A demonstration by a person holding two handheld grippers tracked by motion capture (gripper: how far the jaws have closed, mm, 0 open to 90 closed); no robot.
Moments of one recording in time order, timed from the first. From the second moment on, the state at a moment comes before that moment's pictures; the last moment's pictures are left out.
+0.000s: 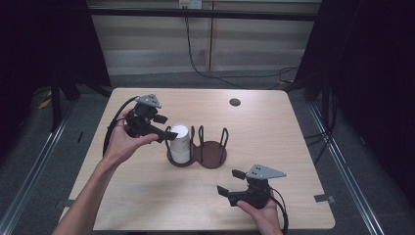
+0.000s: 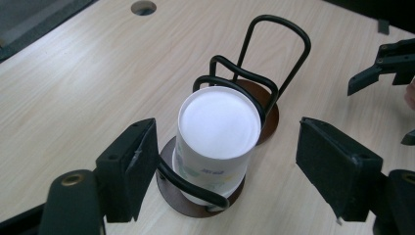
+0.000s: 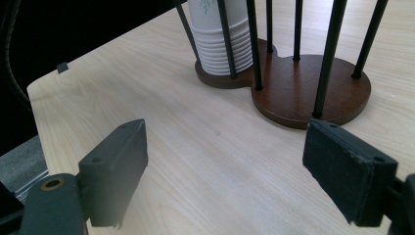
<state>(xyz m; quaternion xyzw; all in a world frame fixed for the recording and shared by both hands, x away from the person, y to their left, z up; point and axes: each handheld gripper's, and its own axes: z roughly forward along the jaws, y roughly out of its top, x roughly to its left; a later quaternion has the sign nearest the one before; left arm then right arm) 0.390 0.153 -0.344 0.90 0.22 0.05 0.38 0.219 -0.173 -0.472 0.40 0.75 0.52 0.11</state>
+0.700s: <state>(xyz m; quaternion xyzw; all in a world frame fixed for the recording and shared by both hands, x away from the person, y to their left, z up) 0.409 0.114 -0.345 0.95 0.18 0.05 0.25 0.219 -0.174 -0.473 0.40 0.75 0.52 0.10</state>
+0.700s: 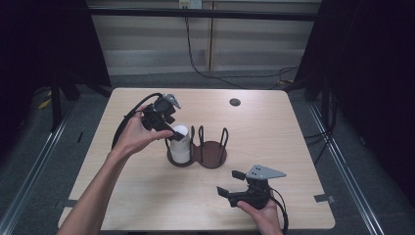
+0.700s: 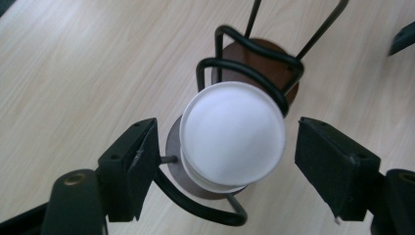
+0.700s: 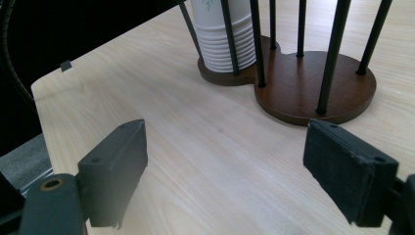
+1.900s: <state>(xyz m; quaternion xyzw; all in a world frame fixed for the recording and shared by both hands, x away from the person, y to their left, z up) 0.411 0.088 -0.359 0.97 0.18 0.04 0.18 0.219 -0.174 -0.475 0.40 0.75 0.52 0.10</state>
